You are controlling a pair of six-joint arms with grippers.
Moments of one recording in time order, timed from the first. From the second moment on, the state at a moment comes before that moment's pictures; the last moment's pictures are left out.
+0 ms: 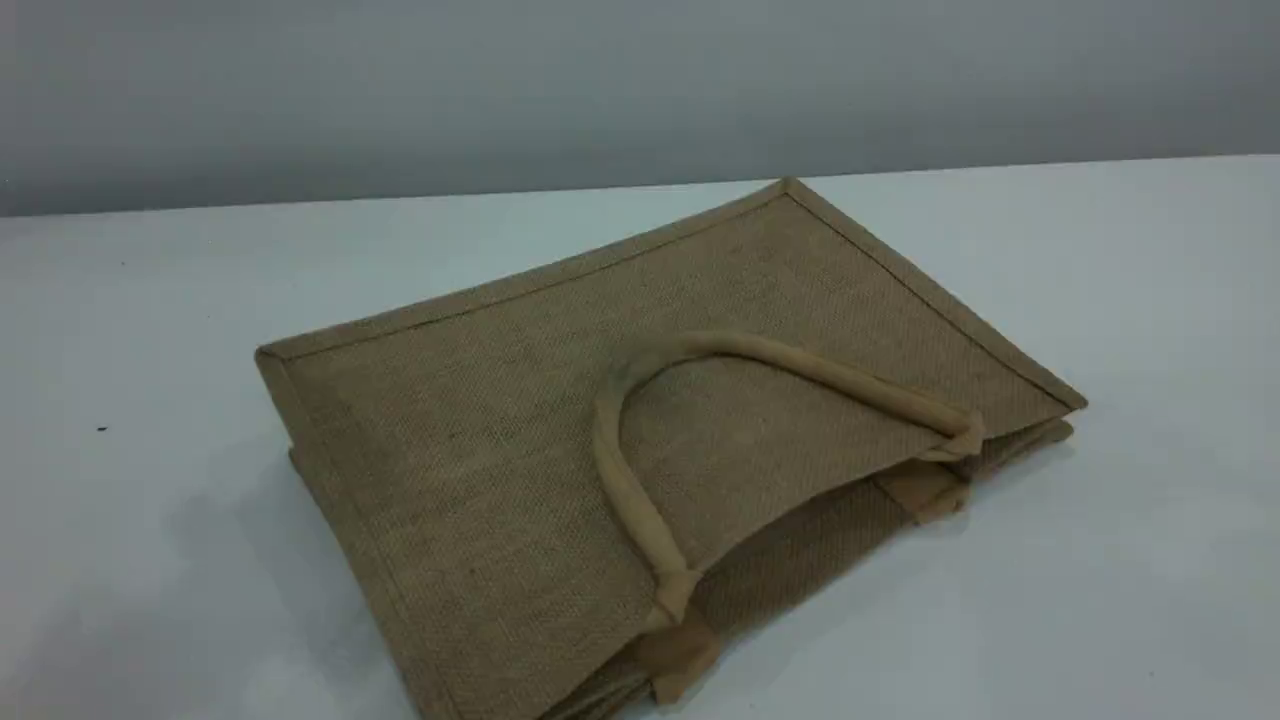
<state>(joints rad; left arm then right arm) -0.30 1.37 -1.62 -0.20 1.22 0.38 0.22 0.33 -0.80 0.22 0.89 -0.24</state>
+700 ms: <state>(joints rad) -0.30 0.56 -0.98 -0.18 1.22 0.32 0.22 0.10 -0.80 0.21 1.14 -0.24</state>
